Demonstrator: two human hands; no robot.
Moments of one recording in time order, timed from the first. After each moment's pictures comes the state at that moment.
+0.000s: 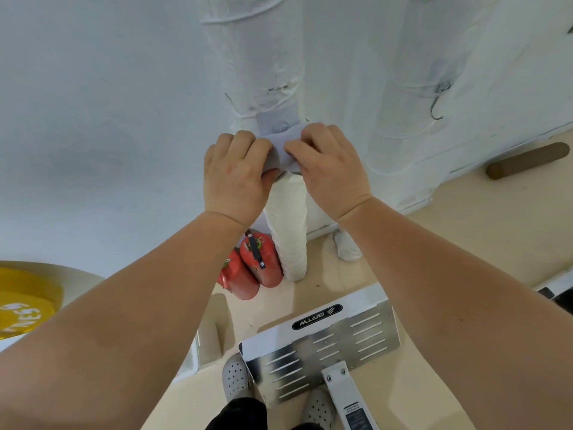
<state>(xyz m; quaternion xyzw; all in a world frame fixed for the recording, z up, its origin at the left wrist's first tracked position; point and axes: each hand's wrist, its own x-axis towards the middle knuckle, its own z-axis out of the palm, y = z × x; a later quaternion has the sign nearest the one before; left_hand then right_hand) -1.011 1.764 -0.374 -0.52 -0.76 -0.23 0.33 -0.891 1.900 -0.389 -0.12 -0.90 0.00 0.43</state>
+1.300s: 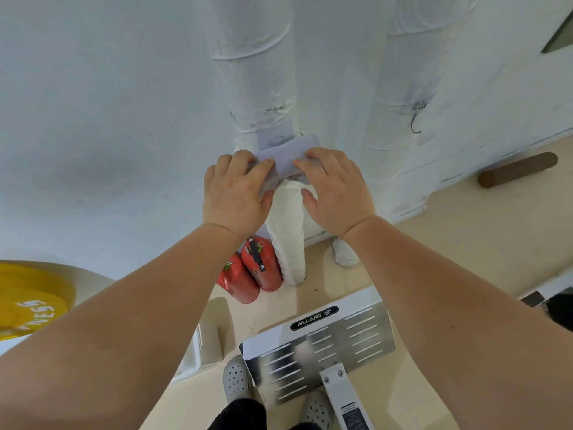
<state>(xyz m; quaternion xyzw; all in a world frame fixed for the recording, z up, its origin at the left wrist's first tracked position) -0.983 1.735 -0.353 -0.51 -0.81 -0.15 0.23 -0.840 1.881 -0.371 -0.19 -0.95 0.05 0.26</state>
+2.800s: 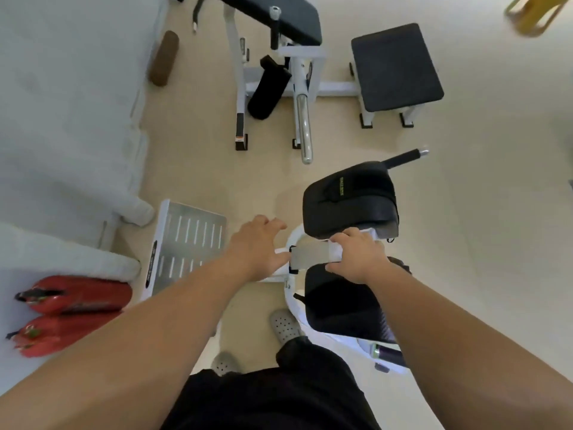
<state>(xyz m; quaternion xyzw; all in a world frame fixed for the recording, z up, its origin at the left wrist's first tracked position) -0.492 1.523 -0.381 -0.83 -0.43 0.13 -0.31 -0.285 1.415 -0.405 -0.79 -0.52 0.31 -0.12</state>
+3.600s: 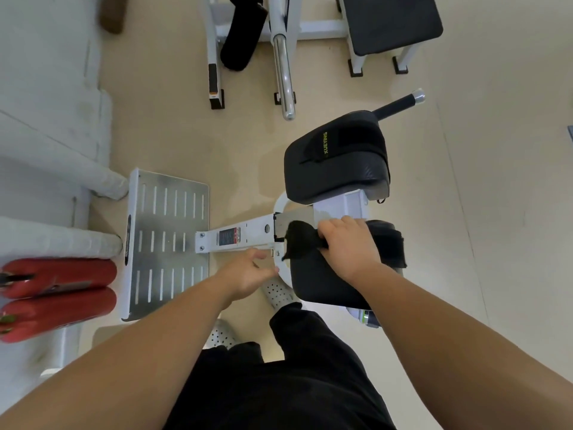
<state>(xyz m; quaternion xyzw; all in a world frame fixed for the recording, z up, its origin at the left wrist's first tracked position) -0.502 1.454 -0.467 -0.60 -0.54 0.21 -0.56 -0.285 1.366 -0.465 -0.77 -0.61 0.17 -0.04</state>
